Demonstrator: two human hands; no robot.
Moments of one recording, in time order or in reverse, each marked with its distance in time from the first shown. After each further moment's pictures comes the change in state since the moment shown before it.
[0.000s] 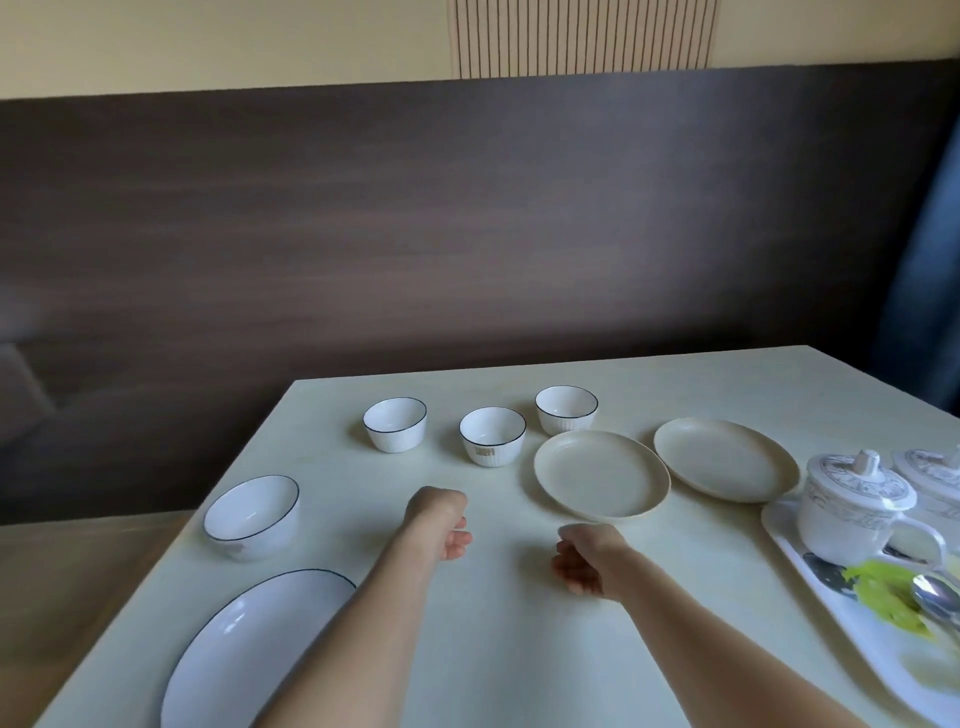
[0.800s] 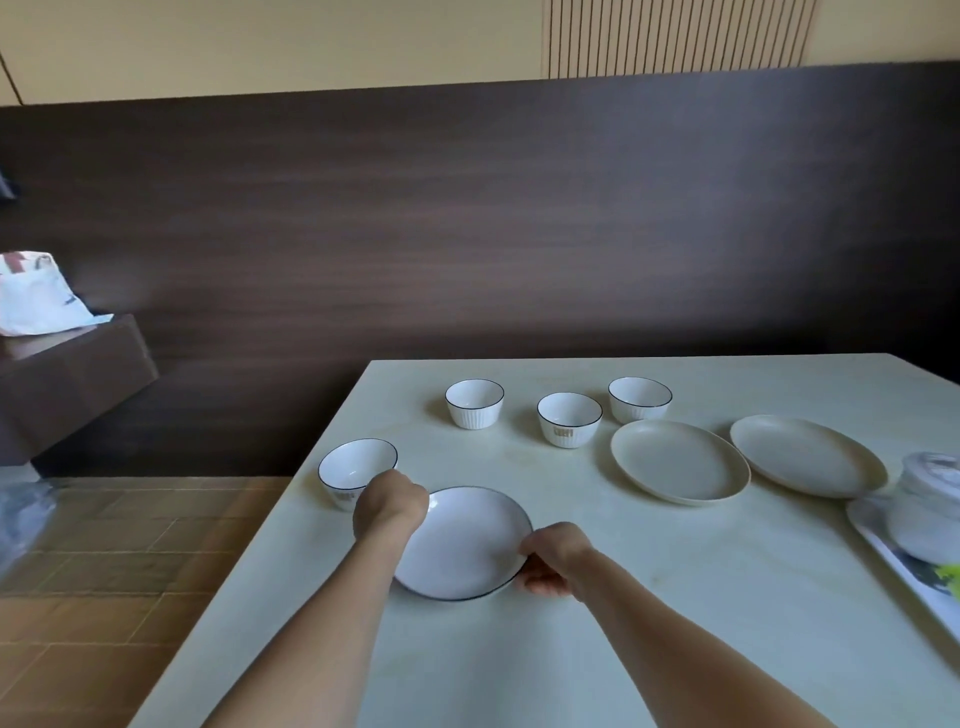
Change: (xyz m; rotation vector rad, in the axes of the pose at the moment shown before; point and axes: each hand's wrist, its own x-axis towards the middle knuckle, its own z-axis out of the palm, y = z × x) left_hand -0.016 -0.057 -0.152 0.476 0.420 0.156; right_hand -0.059 0.021 0.135 -0.202 -0.153 -0.151
